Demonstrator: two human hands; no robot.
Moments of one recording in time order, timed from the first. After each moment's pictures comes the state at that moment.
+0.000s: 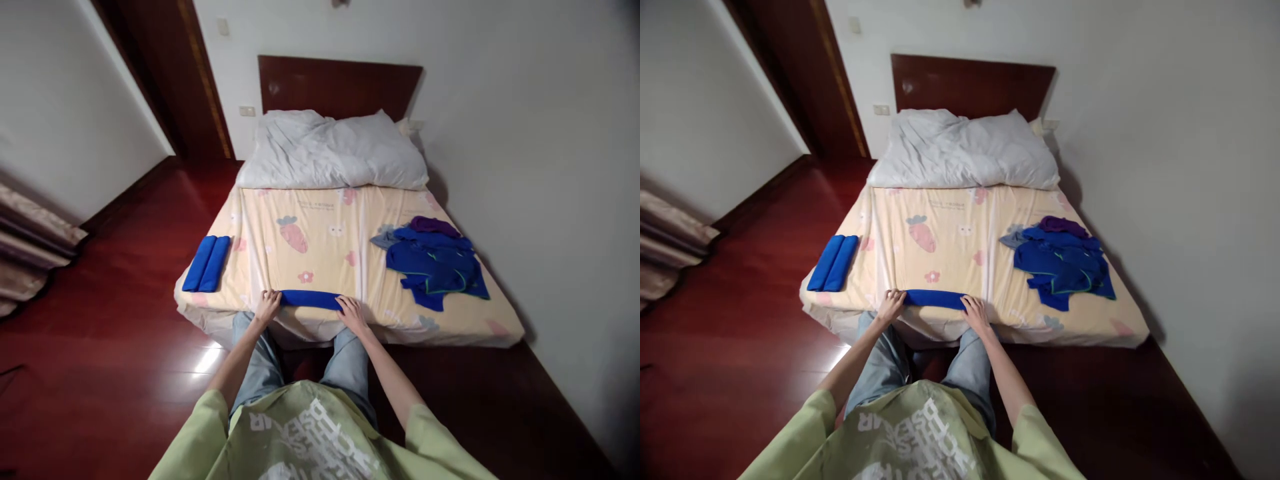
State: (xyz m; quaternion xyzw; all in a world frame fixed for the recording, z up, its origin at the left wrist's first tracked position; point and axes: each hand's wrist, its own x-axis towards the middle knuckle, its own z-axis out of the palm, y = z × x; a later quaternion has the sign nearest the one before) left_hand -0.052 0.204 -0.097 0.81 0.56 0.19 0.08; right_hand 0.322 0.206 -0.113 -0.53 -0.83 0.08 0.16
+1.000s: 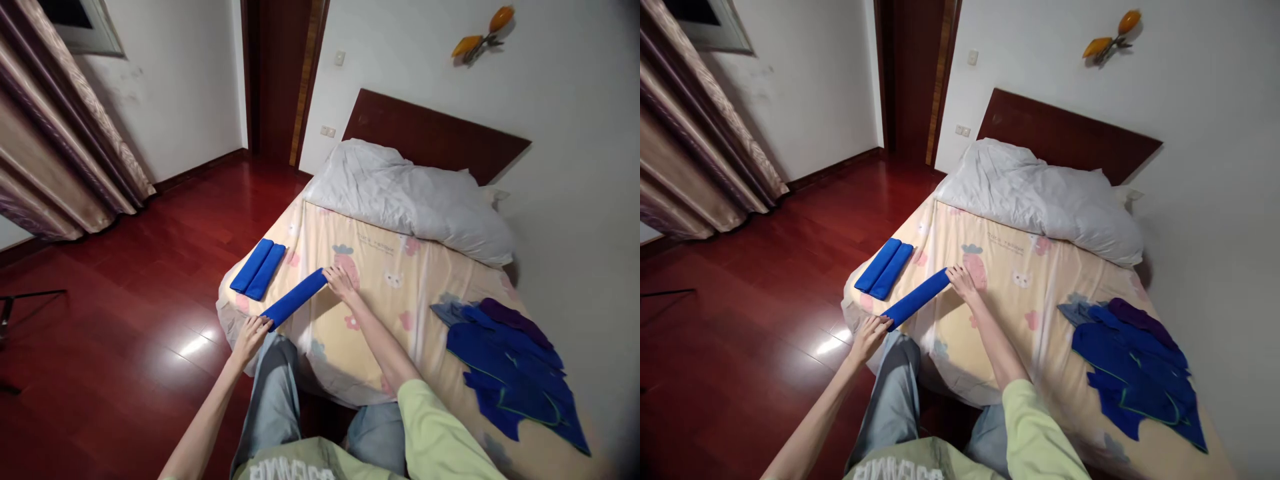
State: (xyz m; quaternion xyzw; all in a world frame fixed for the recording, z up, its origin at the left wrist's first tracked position) left_hand -0.218 0.108 -0.087 0.72 0.58 0.36 -0.09; right_hand 0.029 0.416 0.004 -0.25 -0.96 -0.11 0.03
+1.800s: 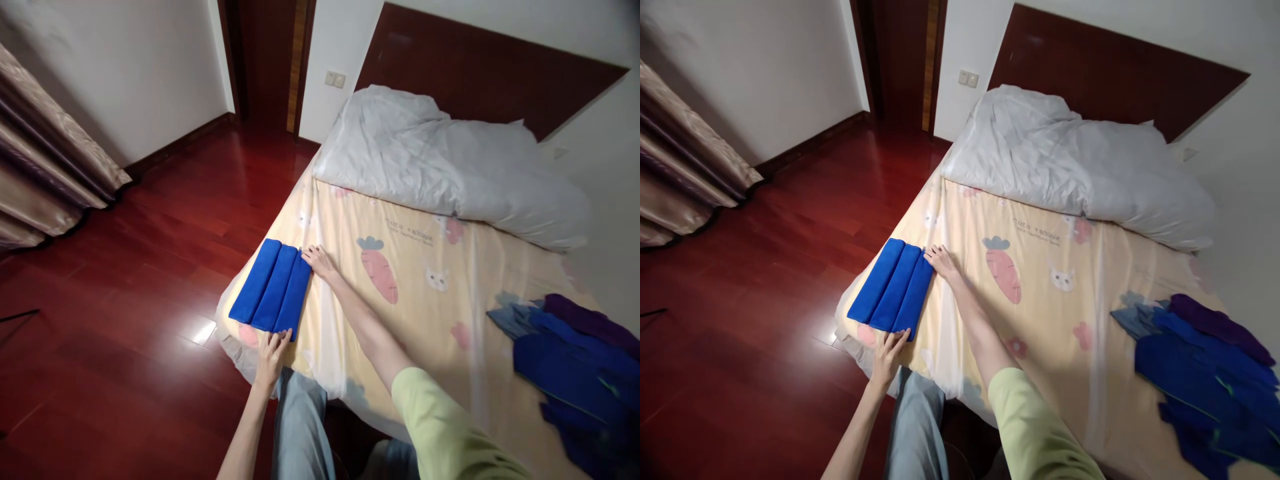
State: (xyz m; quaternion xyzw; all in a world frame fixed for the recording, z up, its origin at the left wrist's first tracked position) left_hand -0.233 0.174 -0.173 0.67 0.66 0.34 -0.02; right_hand -0.149 0.523 -0.109 -0.21 -0.98 -0.03 0.04
